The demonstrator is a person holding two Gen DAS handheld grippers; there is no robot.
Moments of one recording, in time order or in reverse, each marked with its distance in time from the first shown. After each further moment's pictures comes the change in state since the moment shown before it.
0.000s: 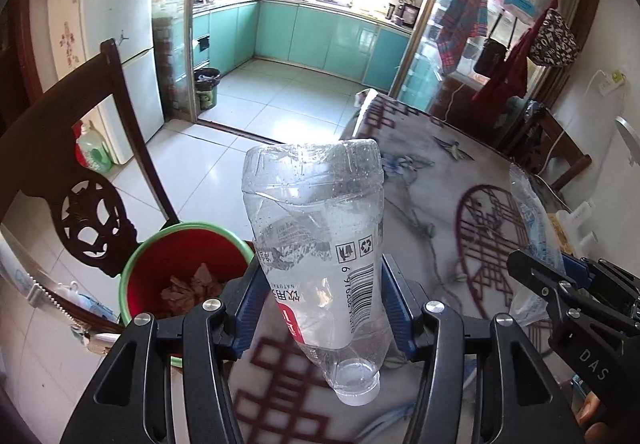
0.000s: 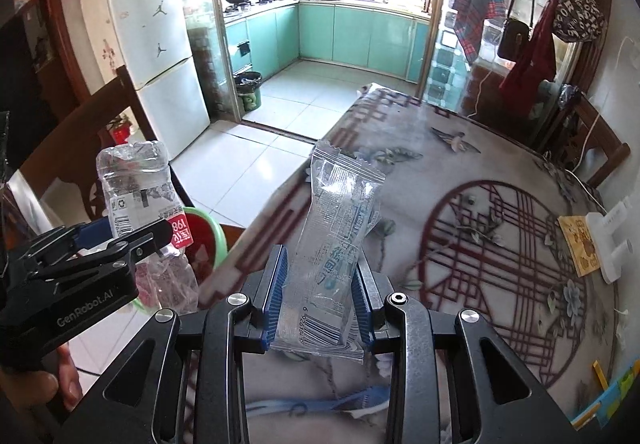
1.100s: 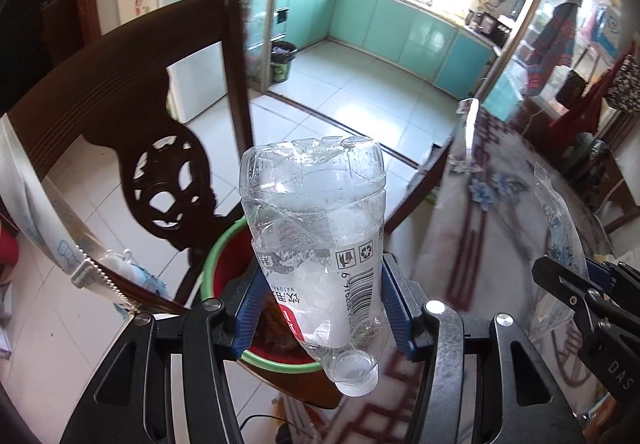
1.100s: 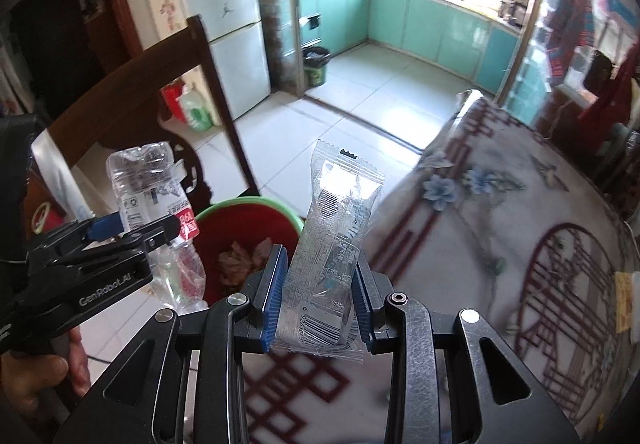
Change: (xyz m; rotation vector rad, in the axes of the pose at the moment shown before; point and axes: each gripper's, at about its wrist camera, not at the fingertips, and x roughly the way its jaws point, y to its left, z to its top) left arm 0.027 0.153 -0.005 -0.186 0.055 0.176; right arm 0.068 0.118 0.030 -0.168 0.092 0.168
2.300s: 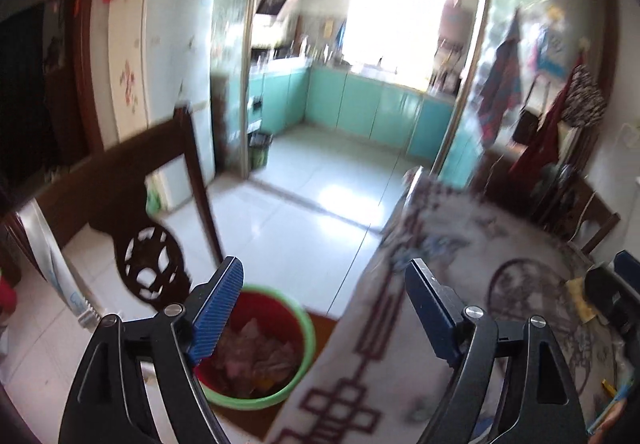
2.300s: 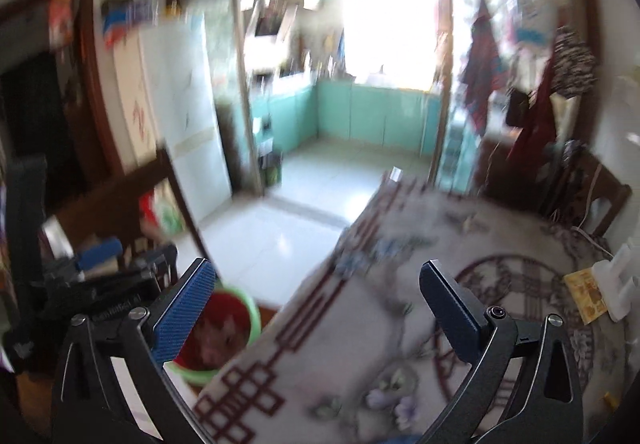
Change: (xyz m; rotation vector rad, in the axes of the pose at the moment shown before) left arm -0.122 -0.122 -0.007 0.088 -0.363 -0.055; right arm -0.159 -0.077 -0.043 0.147 -0.455 -0.134
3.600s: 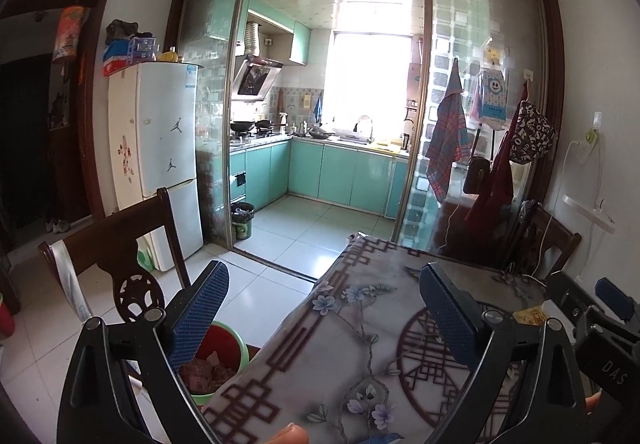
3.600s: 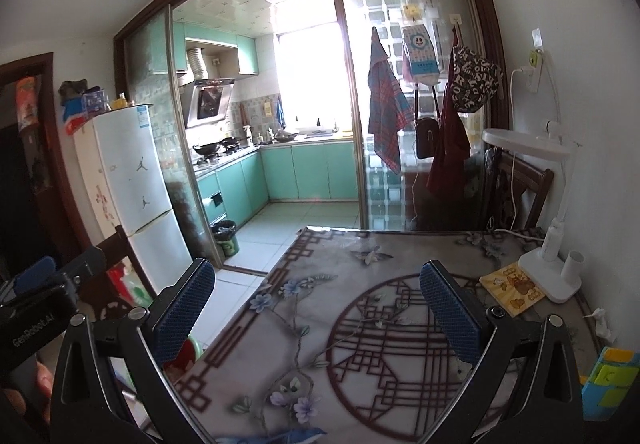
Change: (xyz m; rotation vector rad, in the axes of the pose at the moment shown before) left arm -0.169 -0.160 -0.018 0.048 -0.226 -0.008; right arm -0.123 -0.137 -0.017 0.147 -0.189 -0.148
